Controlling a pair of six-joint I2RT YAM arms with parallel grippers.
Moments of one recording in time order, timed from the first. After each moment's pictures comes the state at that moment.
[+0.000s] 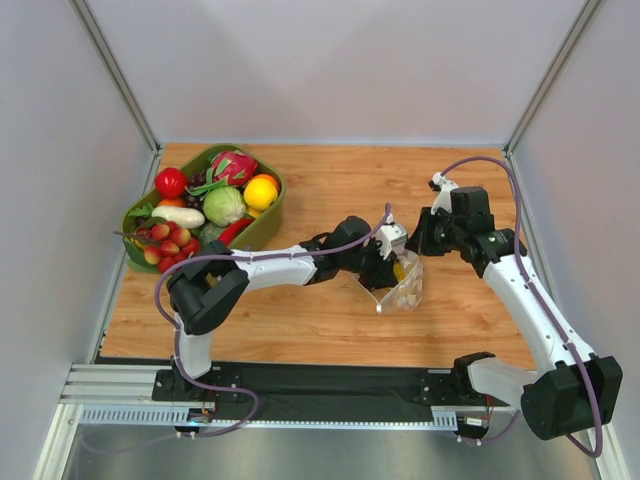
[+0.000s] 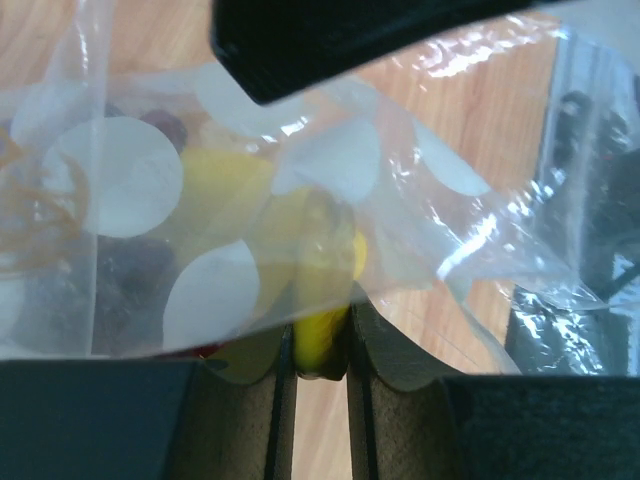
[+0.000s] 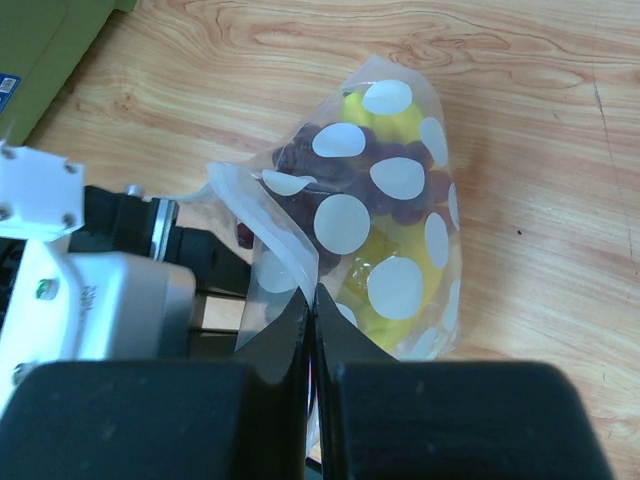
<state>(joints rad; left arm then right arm) -0.96 1.91 1.22 0.16 0.47 -0.13 0.23 1.13 1.01 -0.65 -0.30 0.27</state>
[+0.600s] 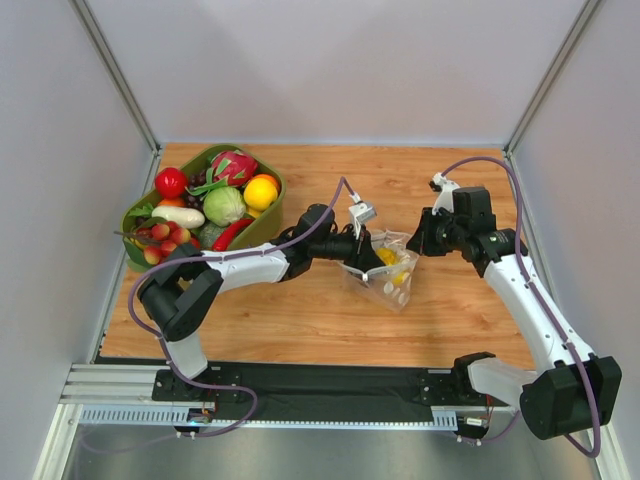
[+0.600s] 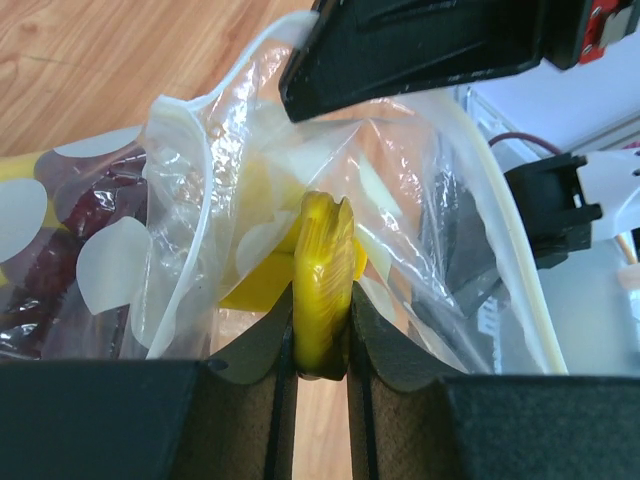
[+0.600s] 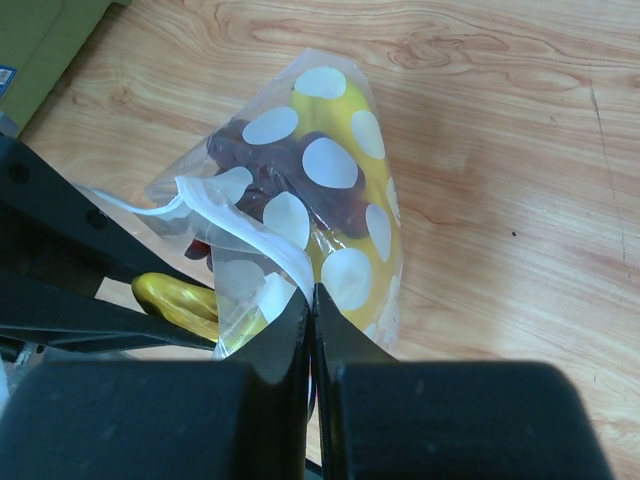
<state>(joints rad) -0.84 1.76 1.04 0.42 0.68 -0.39 0.21 1.13 1.01 -0.65 -0.32 0.24</state>
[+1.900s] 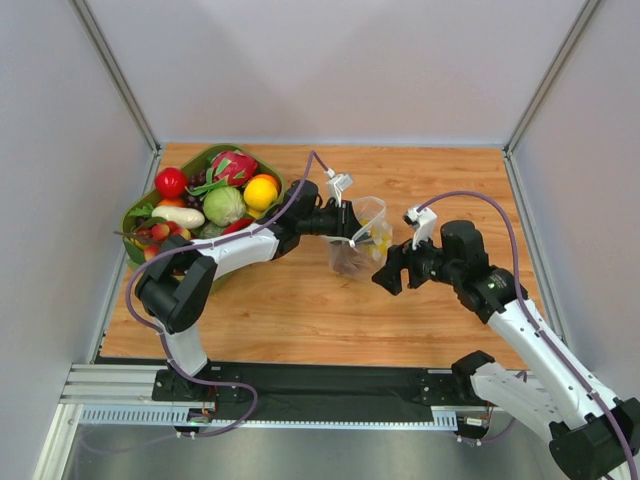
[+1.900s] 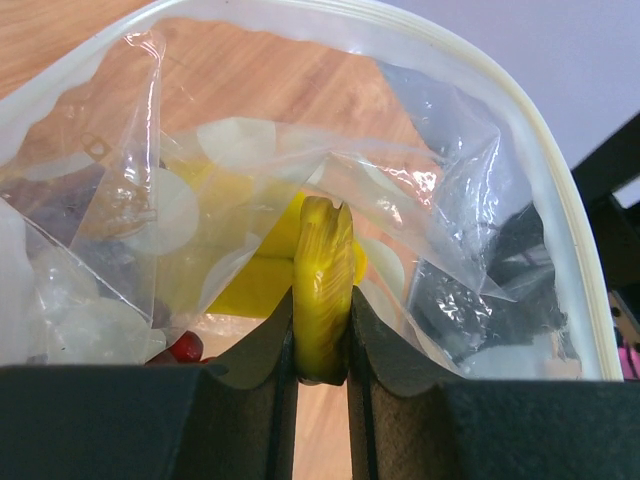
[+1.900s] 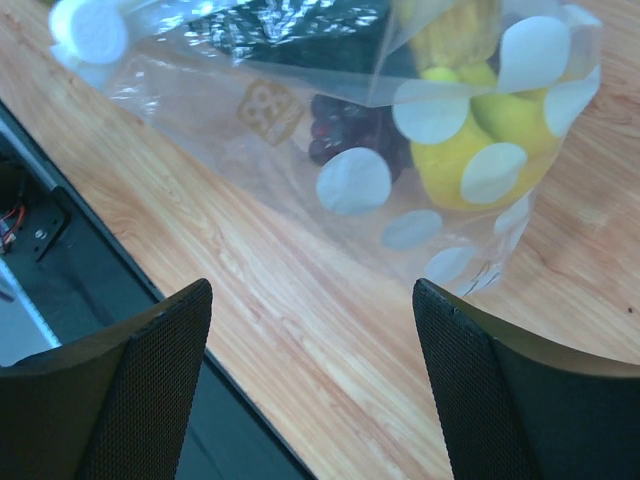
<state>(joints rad) -0.68 1.78 1.14 0.30 0.68 -0.62 0.45 0.87 0.79 -0.50 -0.41 0.14</state>
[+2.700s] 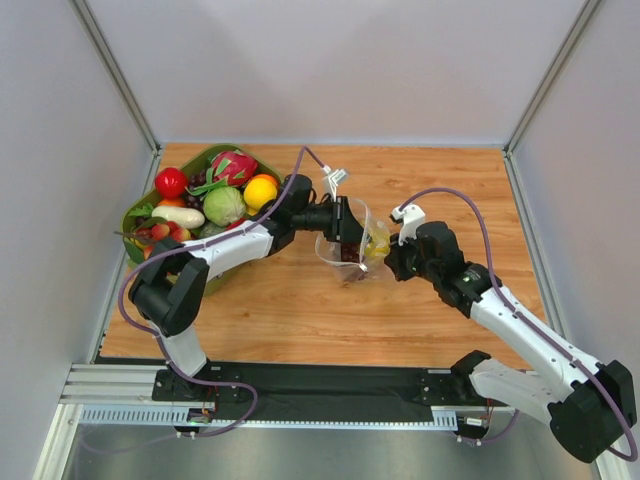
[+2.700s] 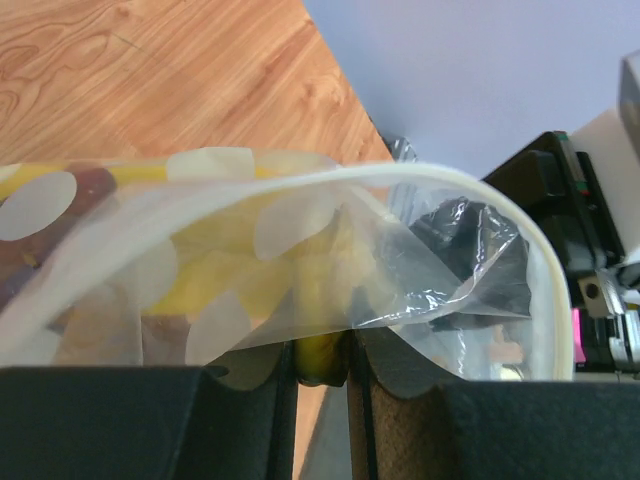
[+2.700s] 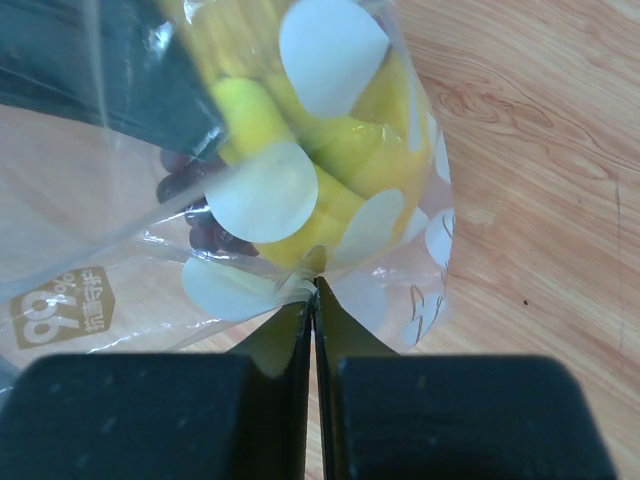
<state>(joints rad) -0.65 1.75 1.15 0.28 0.76 -0.71 0.56 1.00 0.73 -0.34 -0.05 0.12</state>
